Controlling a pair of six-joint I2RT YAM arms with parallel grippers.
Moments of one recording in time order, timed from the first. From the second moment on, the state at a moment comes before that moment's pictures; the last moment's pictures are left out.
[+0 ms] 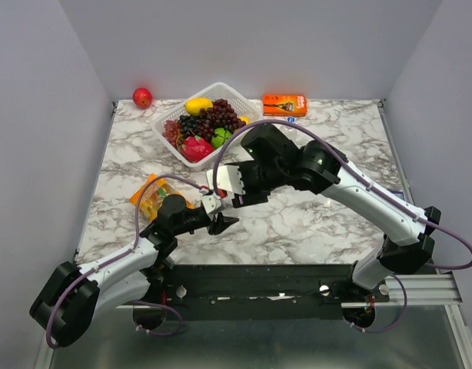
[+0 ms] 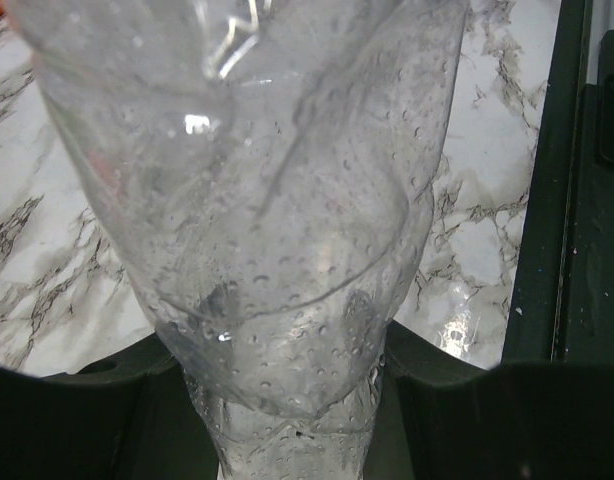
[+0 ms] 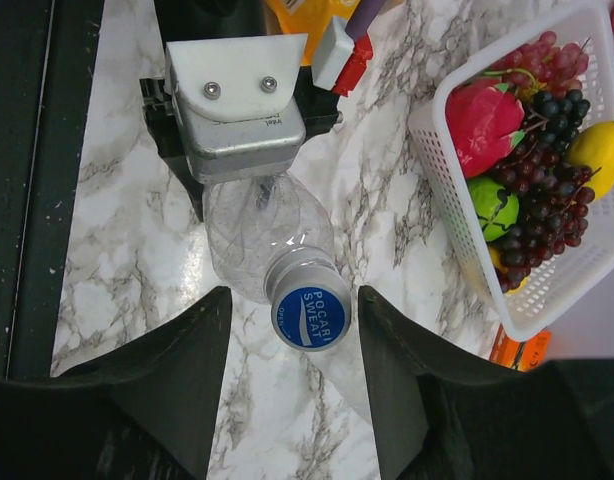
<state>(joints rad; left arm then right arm) -0.63 0.97 0.27 0.53 0.55 0.11 1.07 1.60 1.92 -1.14 -0.17 -0.84</state>
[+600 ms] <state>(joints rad) -0.63 0.96 0.26 0.52 0.56 0.15 1.07 1.59 1.87 -1.11 -0.15 -0.82</state>
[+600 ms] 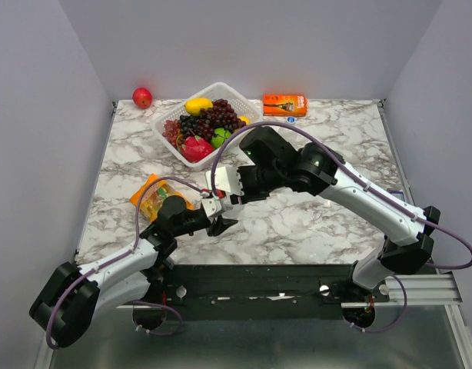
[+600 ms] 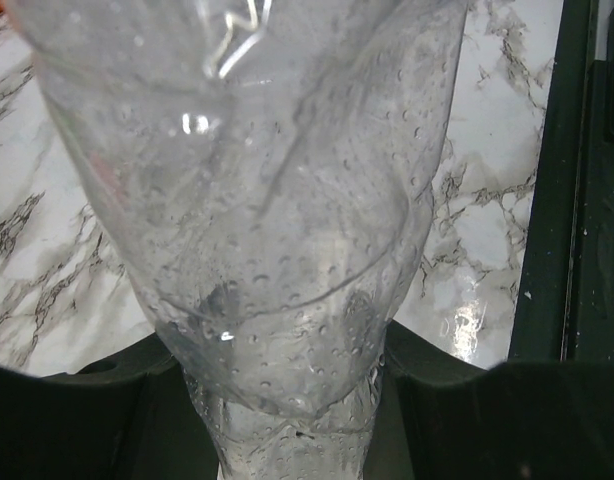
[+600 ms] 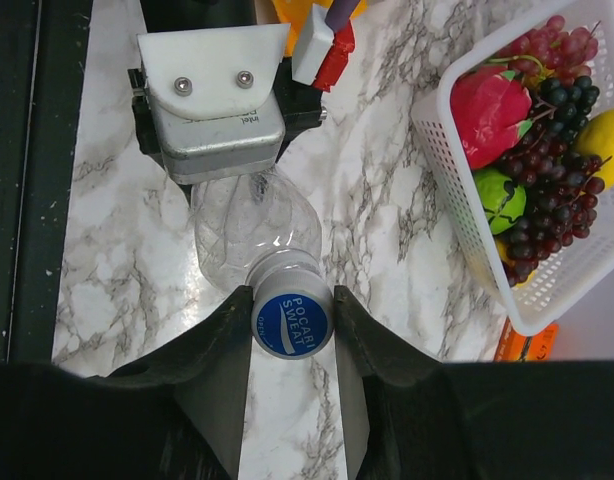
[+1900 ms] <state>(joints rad) -0.66 0.92 0.21 0.58 0.41 0.22 1.03 1.58 1.84 -1.07 -0.25 -0.58</state>
